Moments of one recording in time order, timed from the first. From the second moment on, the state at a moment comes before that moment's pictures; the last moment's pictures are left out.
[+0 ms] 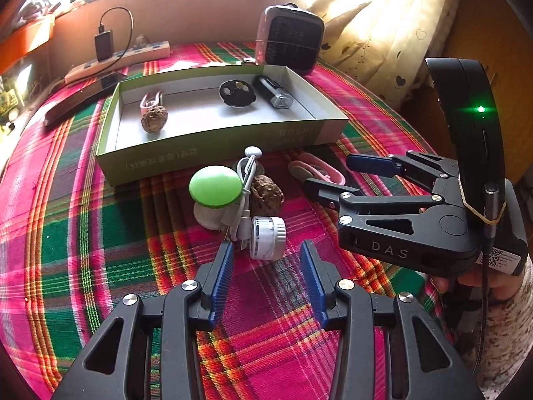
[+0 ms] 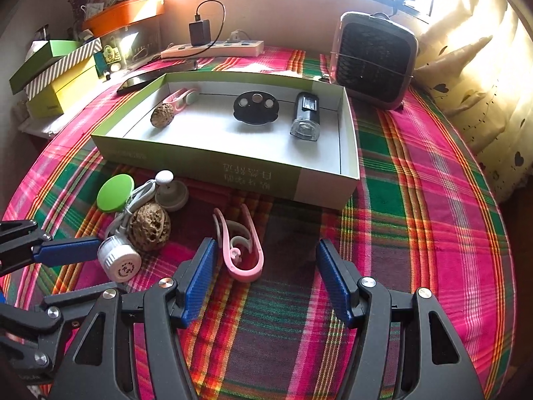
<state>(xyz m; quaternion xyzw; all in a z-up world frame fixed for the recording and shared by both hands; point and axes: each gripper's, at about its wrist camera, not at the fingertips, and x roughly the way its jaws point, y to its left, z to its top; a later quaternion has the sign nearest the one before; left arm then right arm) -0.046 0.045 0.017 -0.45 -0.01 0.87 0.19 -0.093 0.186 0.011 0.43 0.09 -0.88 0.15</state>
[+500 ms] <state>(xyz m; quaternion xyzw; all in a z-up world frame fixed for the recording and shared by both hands) -0.051 0.053 0.013 -0.45 -0.02 0.88 0.14 -0.099 0.190 0.012 0.43 0.09 -0.88 0.17</state>
